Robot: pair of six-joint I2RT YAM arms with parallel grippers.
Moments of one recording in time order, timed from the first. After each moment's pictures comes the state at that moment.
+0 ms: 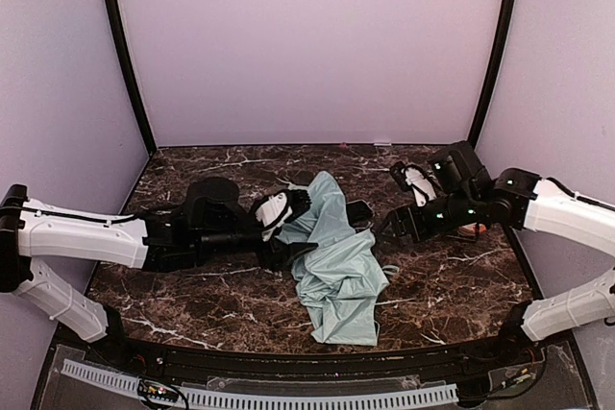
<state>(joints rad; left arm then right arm) -1.04 1.39 0.81 0.24 0.04 0.30 0.78 1.17 0.94 -0.61 -0.10 0.30</state>
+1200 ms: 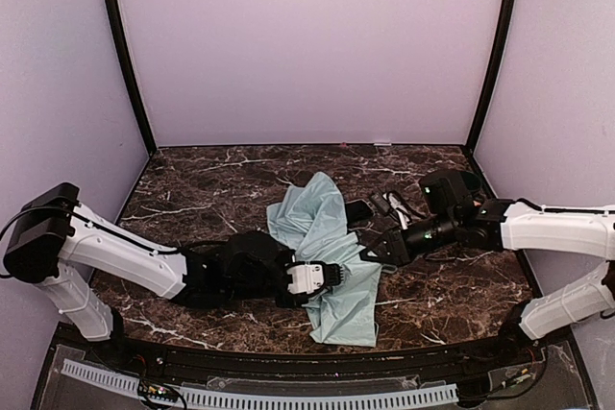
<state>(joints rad) -1.22 1.61 0.75 0.39 -0.13 0.59 0.73 1.24 0.70 -0.17 -0.60 0.31</state>
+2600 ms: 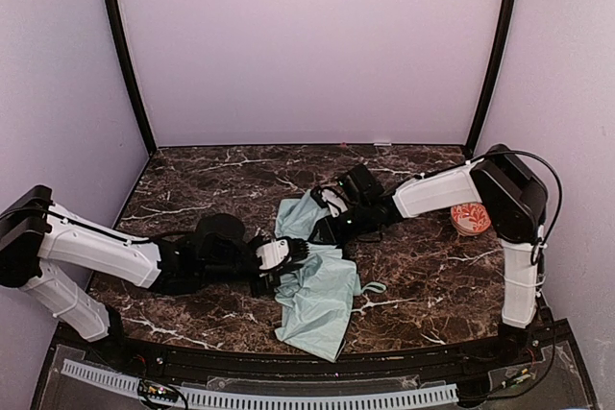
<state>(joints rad) -1.07 1.45 0.62 0.36 0.04 0.44 0.77 2.04 1.27 -0.13 -0.37 0.26</state>
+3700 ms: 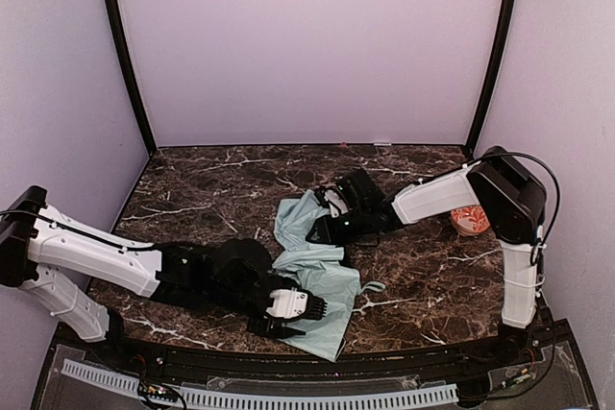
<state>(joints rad) -1.27 1.43 0.76 -0.05 0.16 0.51 0.79 2.04 1.21 0.00 -0.31 0.45</state>
